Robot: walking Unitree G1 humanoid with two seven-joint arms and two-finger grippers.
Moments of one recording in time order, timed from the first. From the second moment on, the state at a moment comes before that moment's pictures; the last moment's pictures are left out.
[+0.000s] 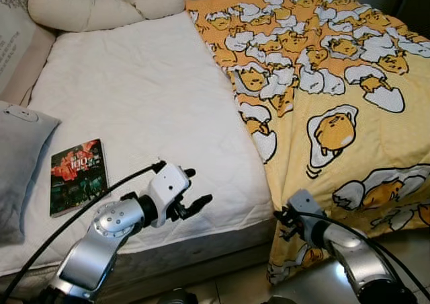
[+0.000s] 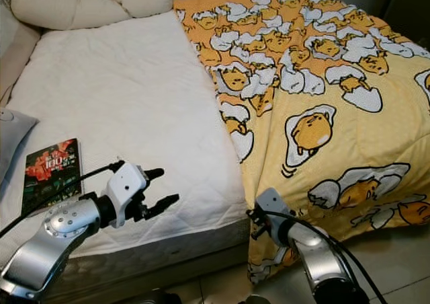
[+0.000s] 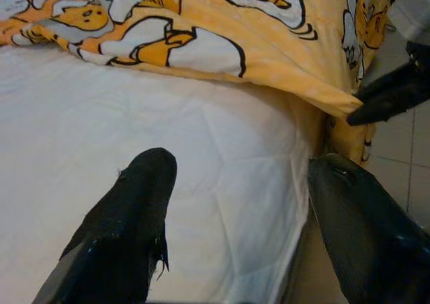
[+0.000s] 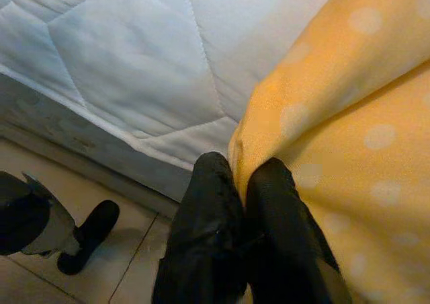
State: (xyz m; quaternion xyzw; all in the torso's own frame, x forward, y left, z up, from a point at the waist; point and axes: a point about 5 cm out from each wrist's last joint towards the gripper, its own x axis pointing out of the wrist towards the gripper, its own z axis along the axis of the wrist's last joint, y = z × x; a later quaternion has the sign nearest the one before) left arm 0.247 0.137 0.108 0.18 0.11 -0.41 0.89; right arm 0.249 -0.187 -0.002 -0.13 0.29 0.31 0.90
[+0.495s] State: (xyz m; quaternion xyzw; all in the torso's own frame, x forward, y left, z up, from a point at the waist) left arm 0.255 0.143 0.091 0.15 0.13 -0.38 0.90; right arm 0.243 -0.173 0.017 -0.09 0.24 0.27 0.93
